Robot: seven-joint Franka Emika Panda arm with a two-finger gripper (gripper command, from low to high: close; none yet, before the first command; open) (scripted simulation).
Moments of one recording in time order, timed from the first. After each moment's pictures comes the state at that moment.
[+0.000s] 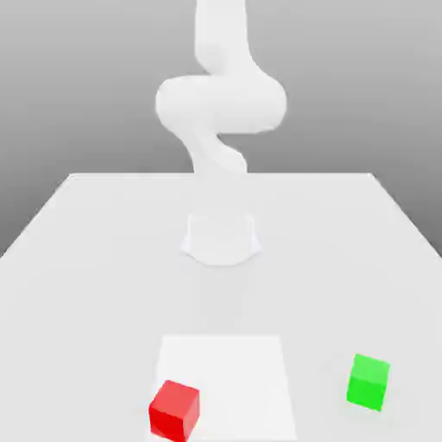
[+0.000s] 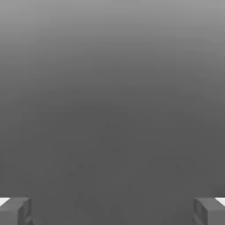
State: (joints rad) arm -0.02 -0.71 0.00 -2.32 0.00 2.33 0.82
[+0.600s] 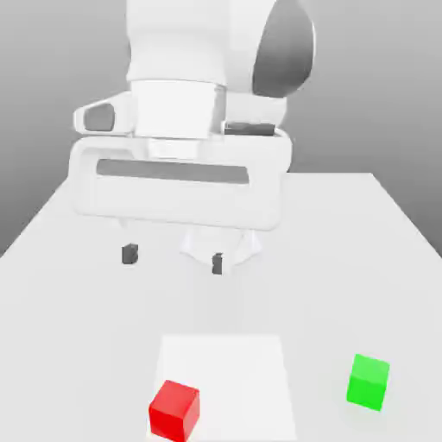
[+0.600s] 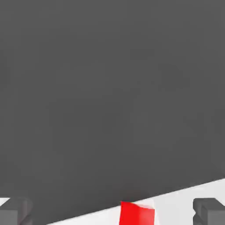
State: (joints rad) arm -0.10 -0.05 0.00 -2.43 -0.03 2.58 0.99
